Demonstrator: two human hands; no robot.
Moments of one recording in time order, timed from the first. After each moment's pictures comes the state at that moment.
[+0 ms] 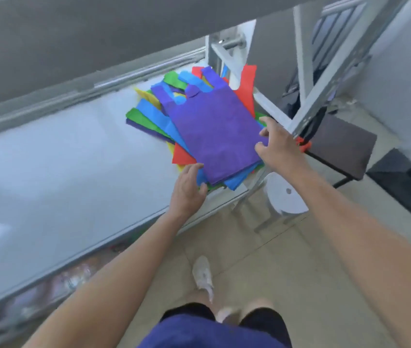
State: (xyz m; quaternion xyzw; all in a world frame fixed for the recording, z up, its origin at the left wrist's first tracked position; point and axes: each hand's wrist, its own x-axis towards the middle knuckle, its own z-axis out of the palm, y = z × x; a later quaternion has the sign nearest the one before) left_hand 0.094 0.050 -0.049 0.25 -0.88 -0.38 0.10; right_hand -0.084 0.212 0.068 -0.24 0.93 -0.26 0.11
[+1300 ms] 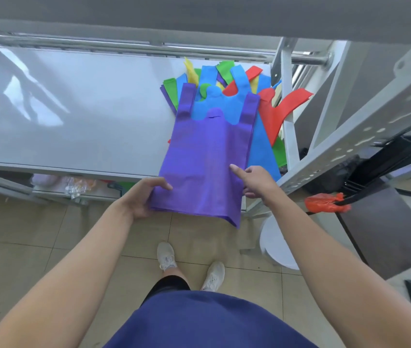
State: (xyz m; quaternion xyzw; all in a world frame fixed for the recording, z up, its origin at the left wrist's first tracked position) left_hand 0.103 0.121 -0.005 0.51 -0.30 -0.80 0.08; right_hand -0.192 0.208 -0.024 -0.25 0.81 -0.25 0.47
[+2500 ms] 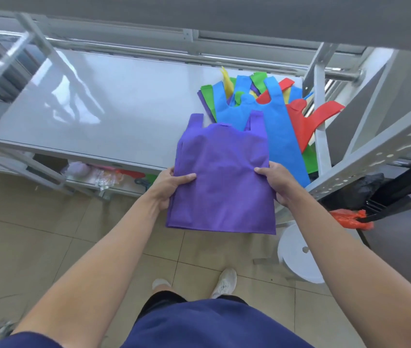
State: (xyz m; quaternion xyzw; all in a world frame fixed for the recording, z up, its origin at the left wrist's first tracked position) left_hand 0.145 0.126 0.003 0.50 -0.33 -0.77 0.23; right_hand -0.149 0.199 -0.001 -0.22 0.69 -0.40 0.56
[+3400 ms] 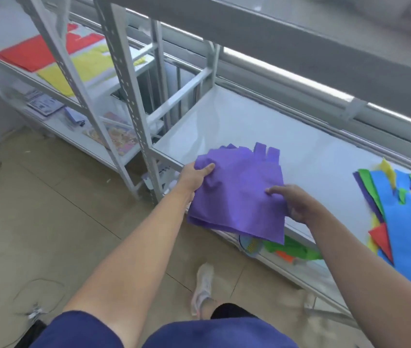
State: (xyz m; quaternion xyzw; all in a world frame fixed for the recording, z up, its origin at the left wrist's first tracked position) left_hand 0.550 -0.092 0.016 0.58 -0.31 -0.62 0.42; right_hand 0.262 -0.056 0.048 -0.31 0.66 -0.29 0.63
